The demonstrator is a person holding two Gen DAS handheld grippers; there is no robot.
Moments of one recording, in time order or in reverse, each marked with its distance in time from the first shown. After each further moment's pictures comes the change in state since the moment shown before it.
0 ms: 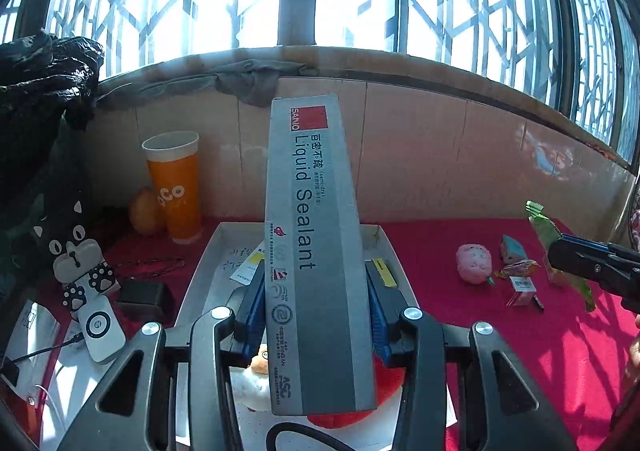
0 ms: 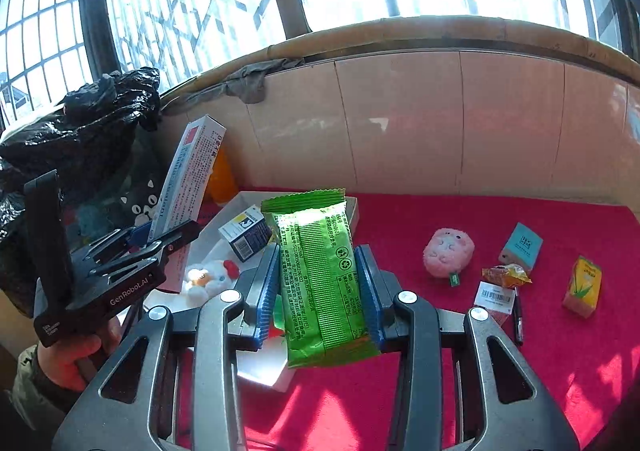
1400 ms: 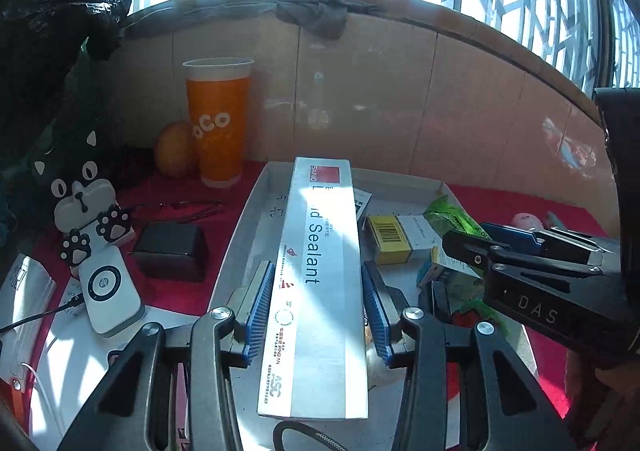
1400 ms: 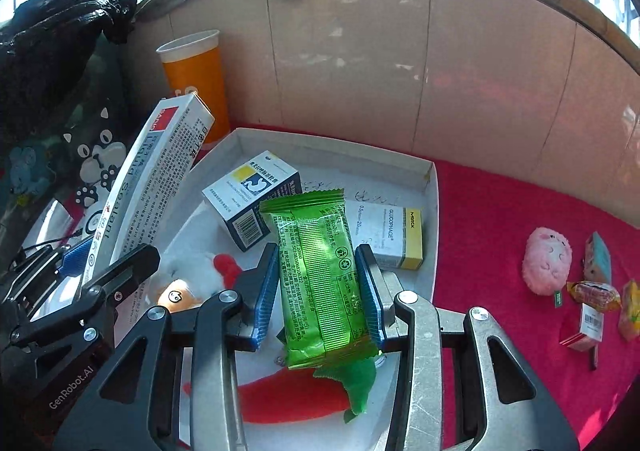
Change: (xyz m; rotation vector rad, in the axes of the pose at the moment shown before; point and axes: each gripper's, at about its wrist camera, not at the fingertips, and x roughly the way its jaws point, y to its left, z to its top) left arm 0.043 0.058 -0.041 -0.065 0.114 0.040; right arm 0.163 0.077 -0.008 -0.110 0.192 -0.133
